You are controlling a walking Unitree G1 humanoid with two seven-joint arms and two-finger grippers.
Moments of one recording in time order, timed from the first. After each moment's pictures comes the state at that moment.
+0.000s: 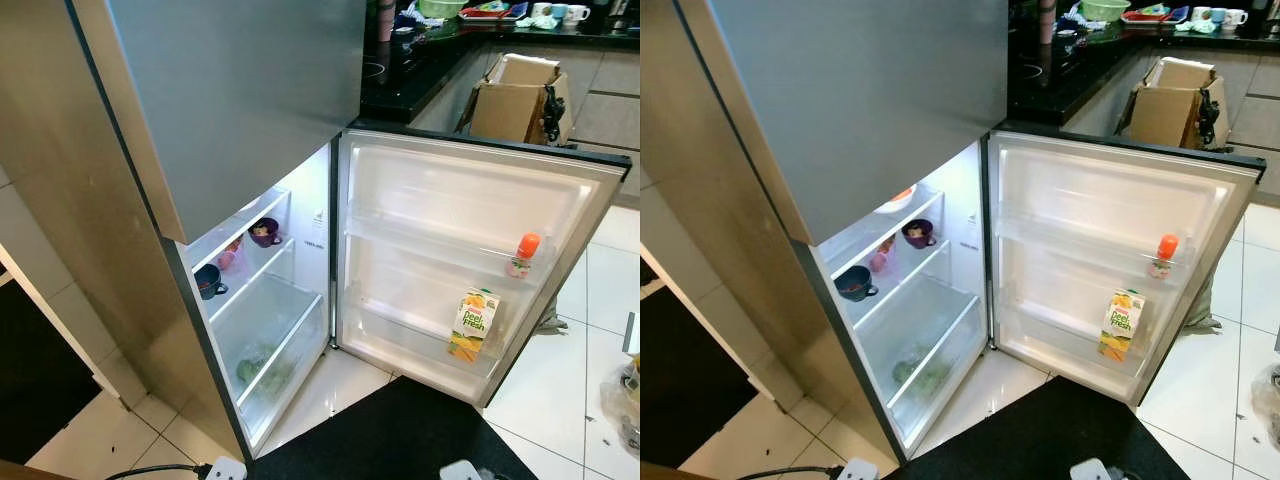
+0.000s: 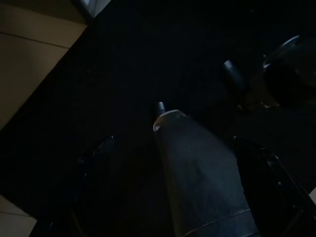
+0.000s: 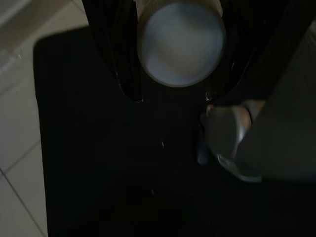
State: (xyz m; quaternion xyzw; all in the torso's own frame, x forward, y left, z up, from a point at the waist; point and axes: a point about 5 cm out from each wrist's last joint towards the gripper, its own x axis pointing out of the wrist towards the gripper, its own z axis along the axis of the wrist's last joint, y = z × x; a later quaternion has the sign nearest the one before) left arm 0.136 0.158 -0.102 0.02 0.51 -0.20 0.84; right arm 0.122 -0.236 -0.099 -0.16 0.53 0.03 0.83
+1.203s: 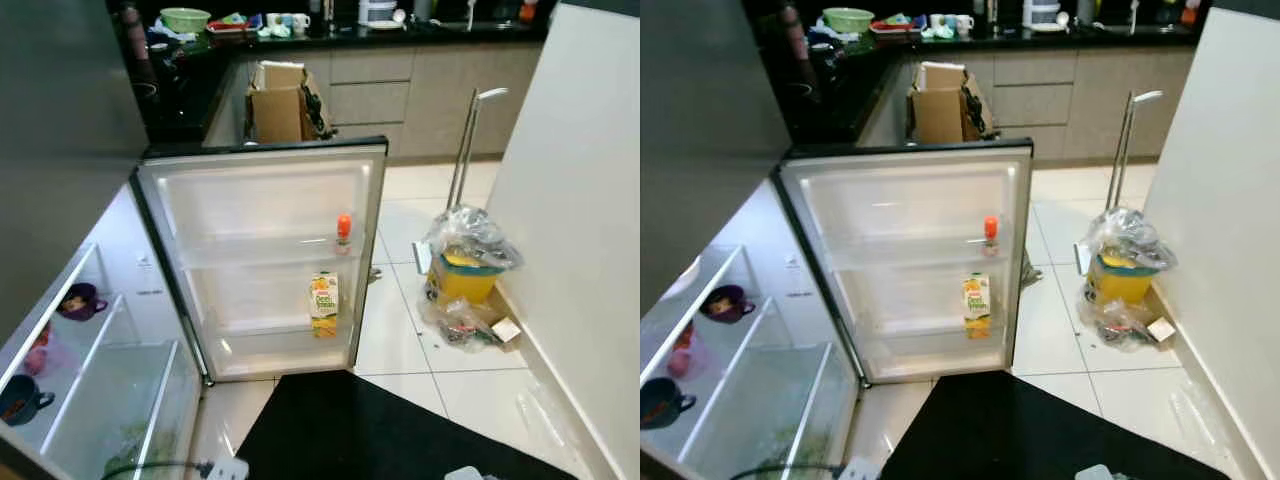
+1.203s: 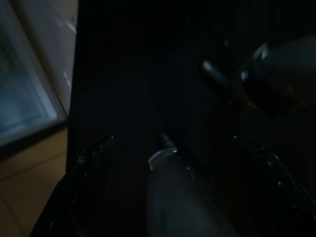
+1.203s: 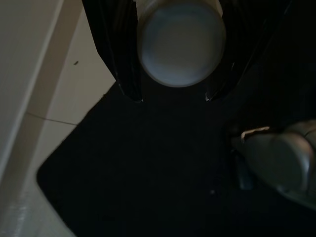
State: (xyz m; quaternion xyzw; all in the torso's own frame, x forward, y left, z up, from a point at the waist) left arm 0.140 0.157 -0.101 0.04 0.51 -0.20 0.84; right arm 0.133 -0.239 -0.095 -0.17 0.53 0.01 0.83
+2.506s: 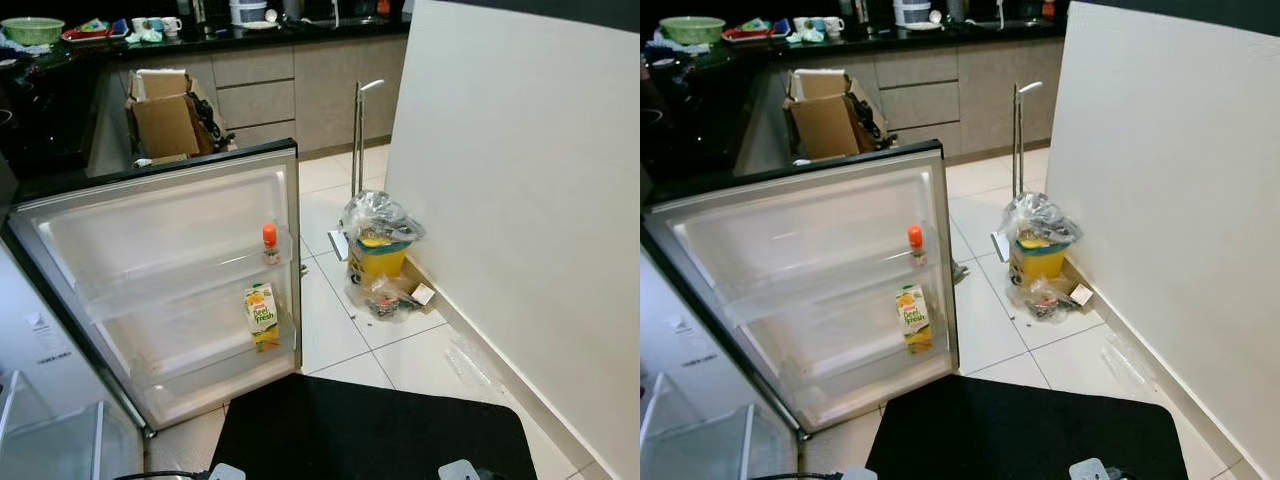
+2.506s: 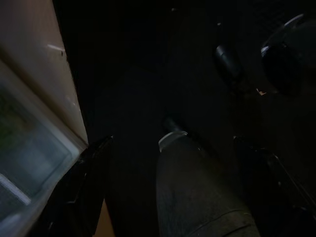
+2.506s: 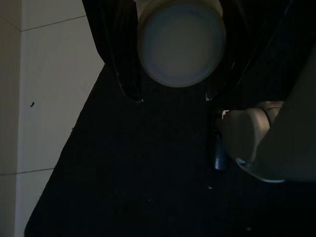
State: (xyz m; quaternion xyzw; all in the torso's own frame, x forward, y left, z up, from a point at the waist) left arm 0.140 0.156 -0.102 0.04 0.52 -0.19 0.83; right arm 0.131 -0.233 -0.096 -0.15 0.52 0.02 0.84
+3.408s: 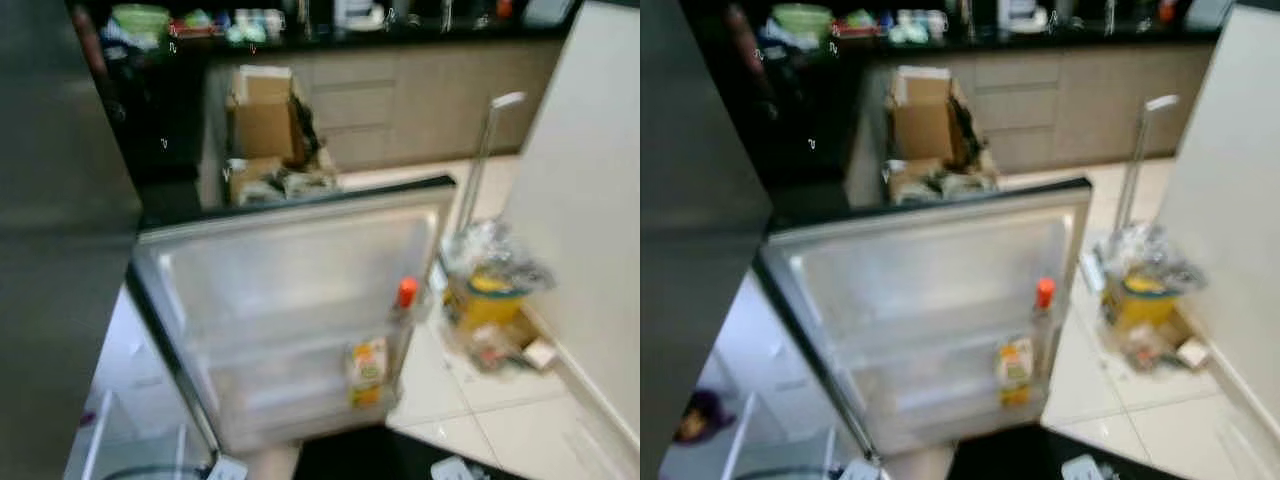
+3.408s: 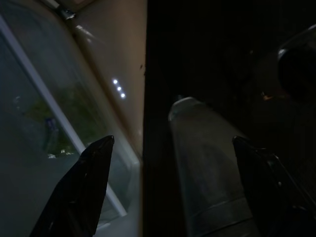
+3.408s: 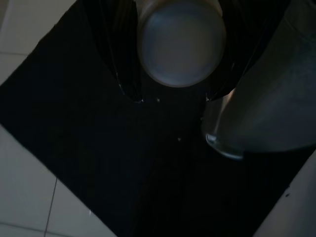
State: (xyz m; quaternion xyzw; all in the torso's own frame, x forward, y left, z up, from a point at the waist) left arm 0.142 0.158 -0.101 0.03 0.51 -0.19 0.83; right arm 0.146 -0.219 -0.094 -0.15 0.50 0.05 0.85
